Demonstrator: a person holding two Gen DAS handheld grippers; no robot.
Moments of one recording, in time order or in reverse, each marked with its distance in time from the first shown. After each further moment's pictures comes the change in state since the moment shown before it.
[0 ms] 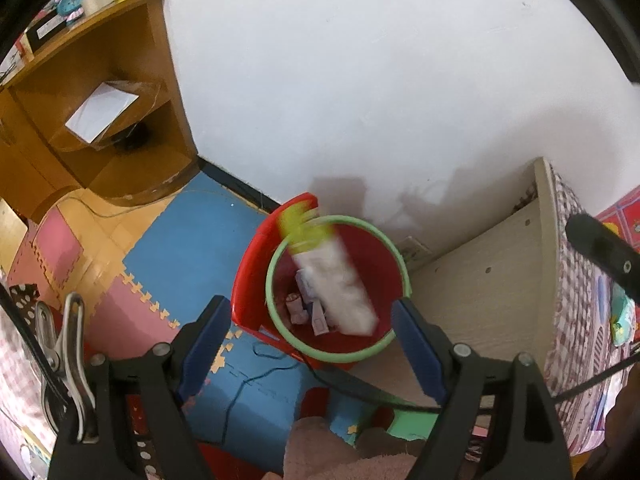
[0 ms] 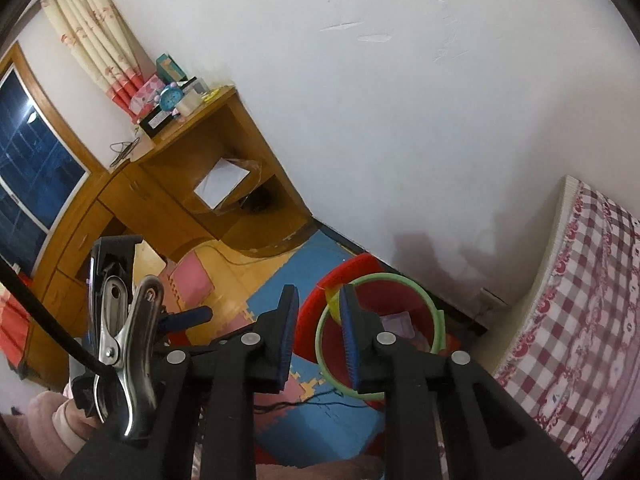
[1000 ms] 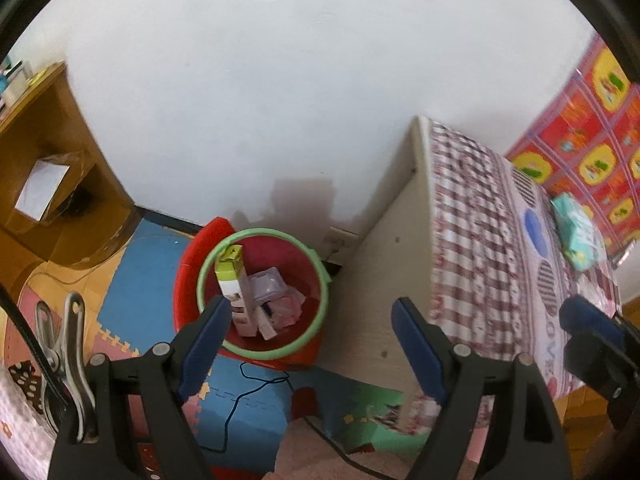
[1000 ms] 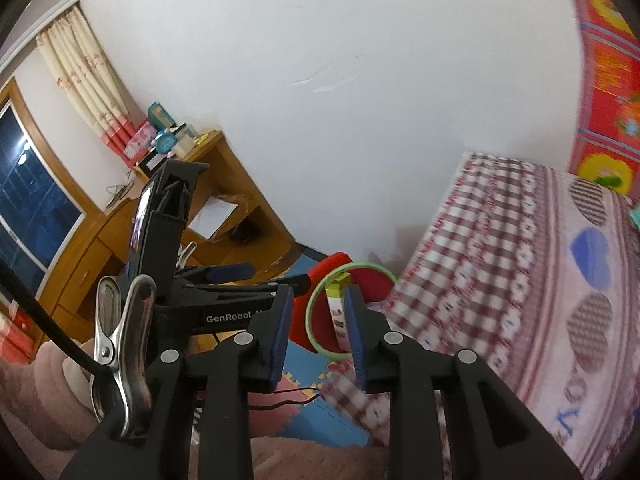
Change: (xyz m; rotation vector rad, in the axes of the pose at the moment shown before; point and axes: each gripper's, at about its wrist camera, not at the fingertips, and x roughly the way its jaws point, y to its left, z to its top) left arm -0.049 -0.116 -0.017 0.279 -0.024 -0.137; right arm -0.157 -0.012 -0.099 0.114 -0.164 -0.065
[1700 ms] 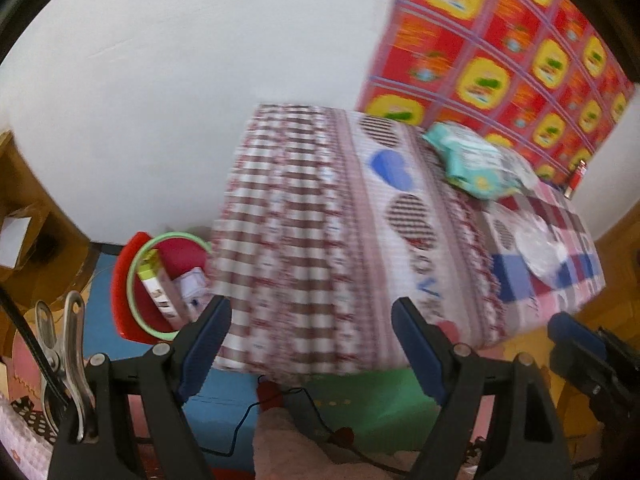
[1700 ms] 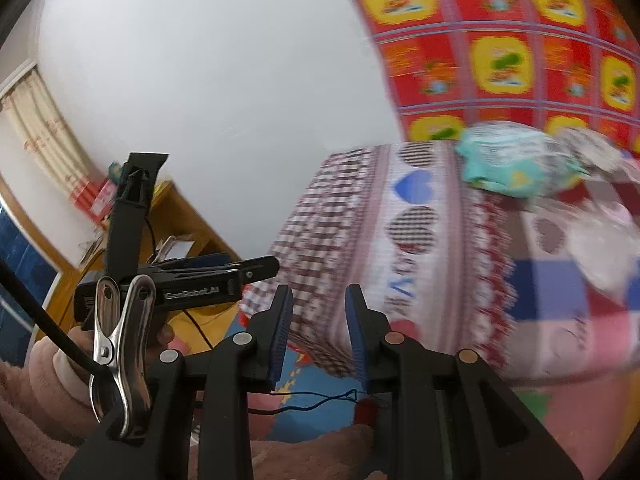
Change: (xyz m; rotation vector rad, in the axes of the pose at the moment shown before) left arm -0.060 -0.189 -0.070 0.213 -0.025 -0.108; right arm -0.194 -0.095 -0.109 0.209 -0.137 -0.167
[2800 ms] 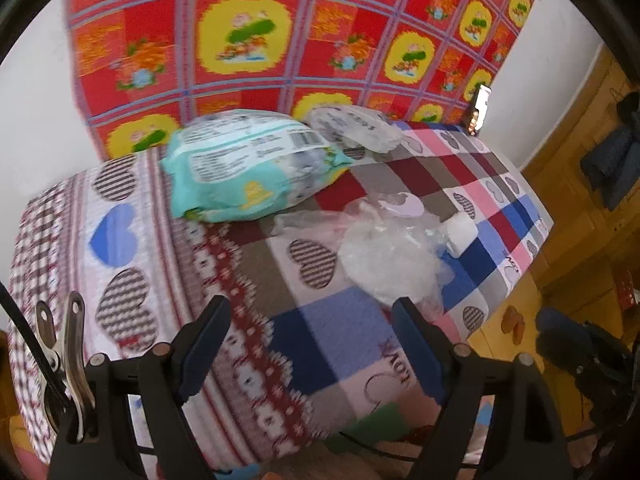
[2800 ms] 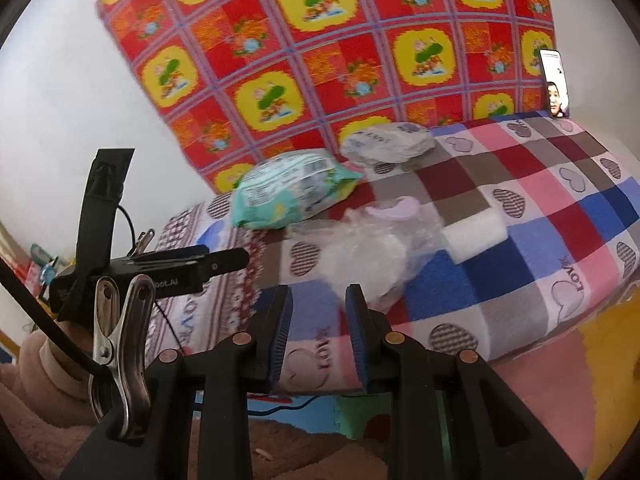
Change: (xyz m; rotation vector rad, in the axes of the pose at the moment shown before) left arm 0.089 -0.274 0.058 0.317 0.042 -0.247; right arm -0.091 -0.219 0.021 0.234 -0.095 -0.293
